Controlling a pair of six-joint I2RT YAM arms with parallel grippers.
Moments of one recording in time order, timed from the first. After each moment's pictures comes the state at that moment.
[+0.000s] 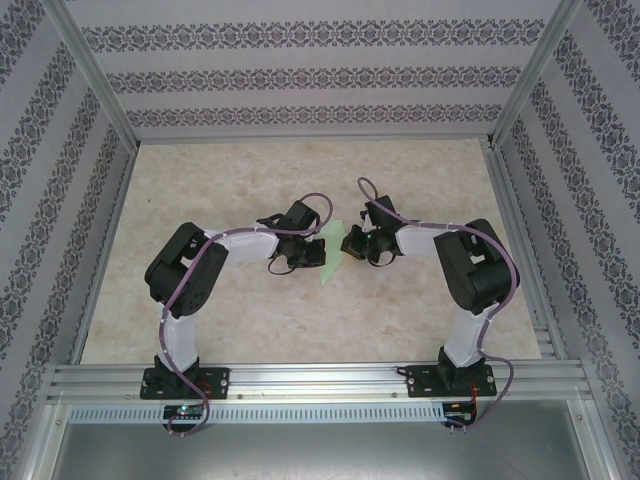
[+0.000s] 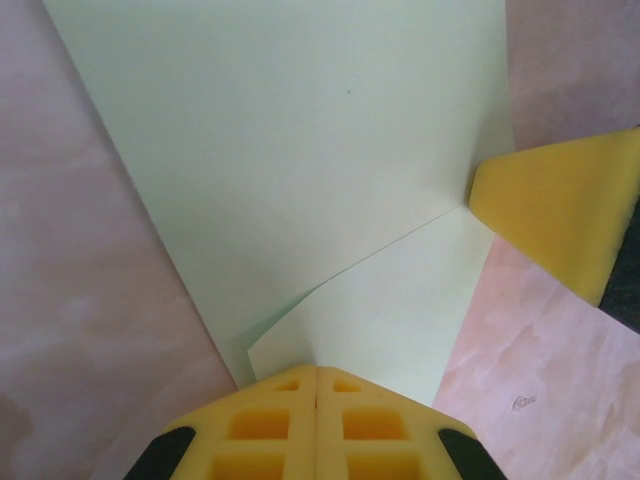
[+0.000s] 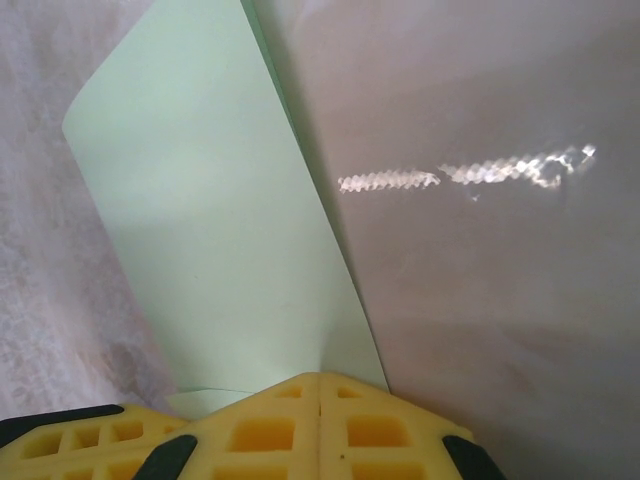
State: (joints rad) left arm -0.65 1.95 1.17 -0.31 0.32 -0.66; right arm 0.40 1.85 0.93 -0.10 -0.44 0.75
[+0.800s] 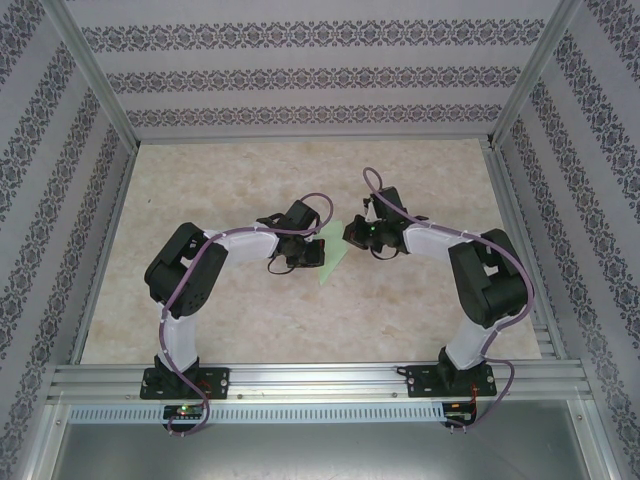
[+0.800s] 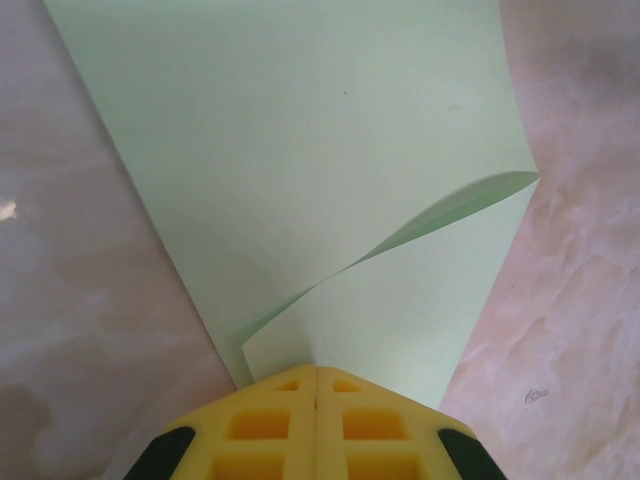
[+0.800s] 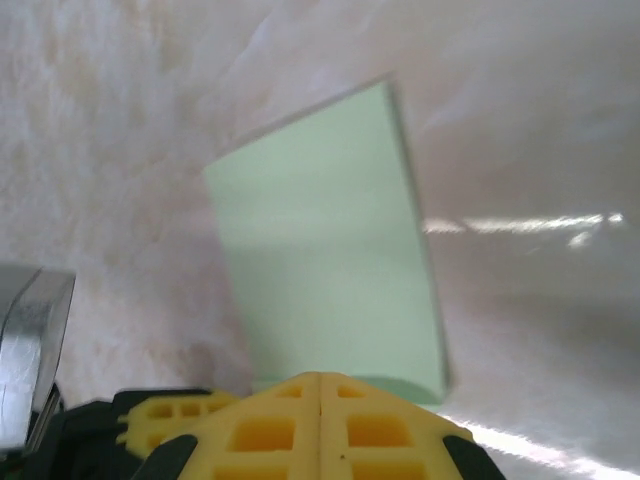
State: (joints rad) left arm -0.65 1.95 1.18 -0.33 0.31 -0.63; right arm 0.41 1.74 0.93 -0.10 -0.43 0.71
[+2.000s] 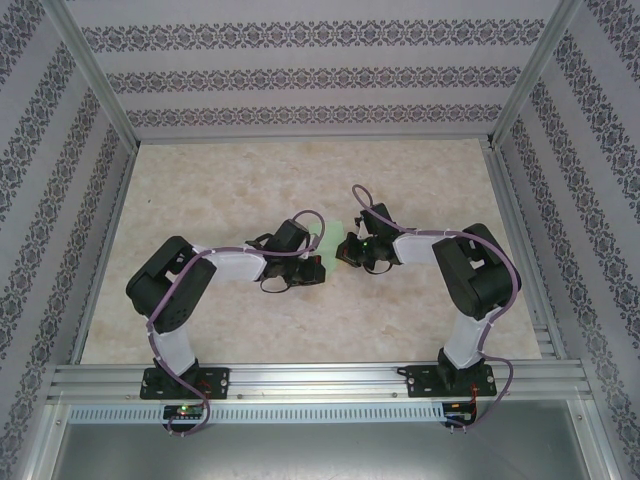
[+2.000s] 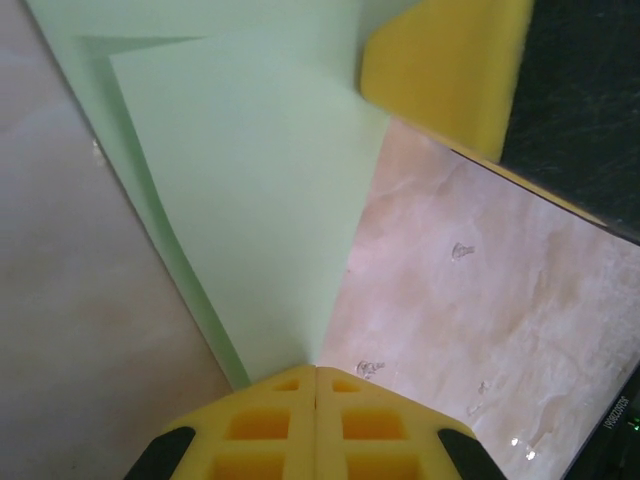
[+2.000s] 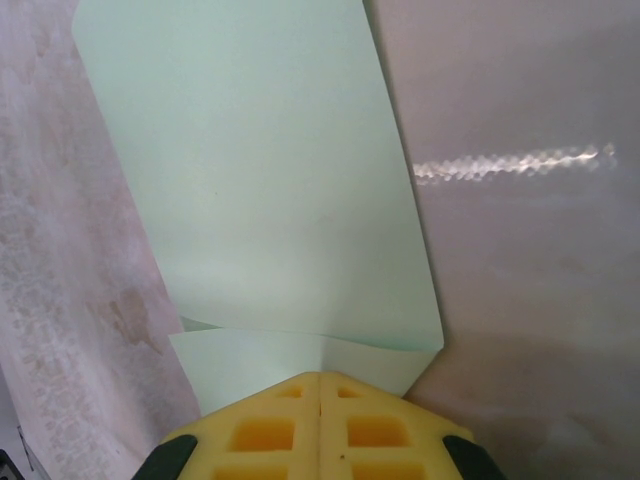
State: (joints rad) left arm -0.69 1.81 0.91 -0.07 0.45 -0.74; right arm 0.46 1.82 0.86 -0.03 -0.47 0.79
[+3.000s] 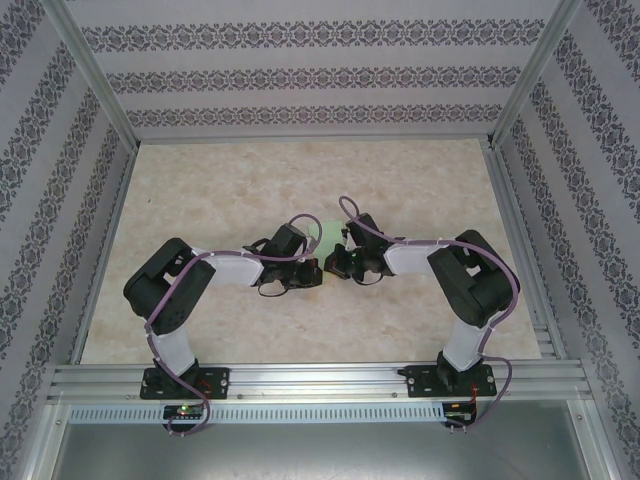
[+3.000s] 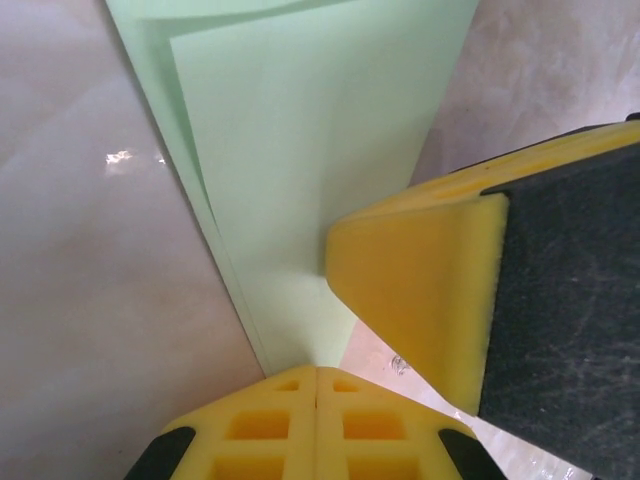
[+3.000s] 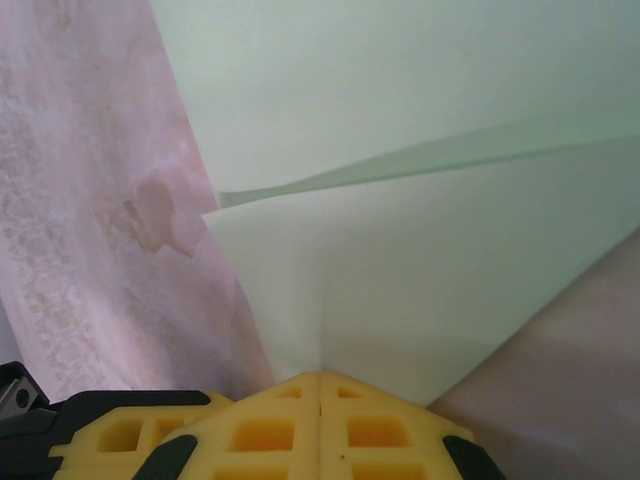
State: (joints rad) left arm -0.69 1.79 0.84 -0.01 0.42 -0.74; right arm 0.58 1.79 0.82 0.00 -0.47 0.87
